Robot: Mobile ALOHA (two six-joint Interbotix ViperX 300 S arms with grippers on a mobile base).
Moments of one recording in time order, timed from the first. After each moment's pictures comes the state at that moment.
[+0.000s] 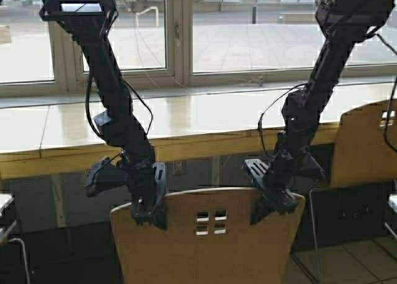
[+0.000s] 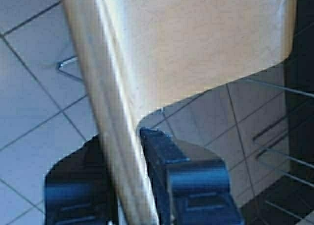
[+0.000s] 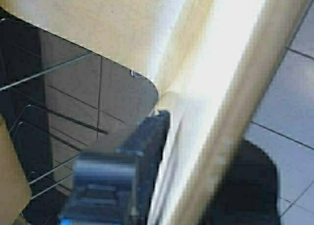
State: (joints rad) left arm -0.48 1.04 0.11 -1.05 -0.15 -0.81; right arm 0.31 1.12 -0.06 1.22 0.26 0.11
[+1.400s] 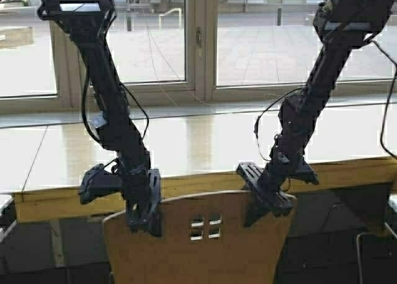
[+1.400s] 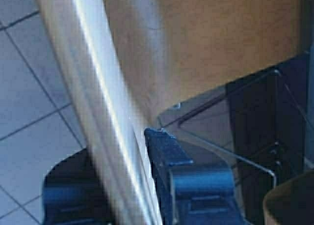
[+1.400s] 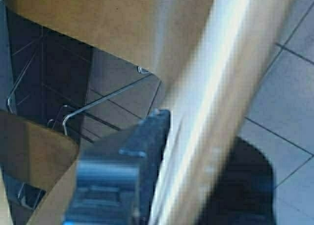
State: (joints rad) left arm -0.47 1.04 0.15 -1.06 -0.16 -0.82; right arm 0.31 1.16 -0.11 1.16 0.31 0.11
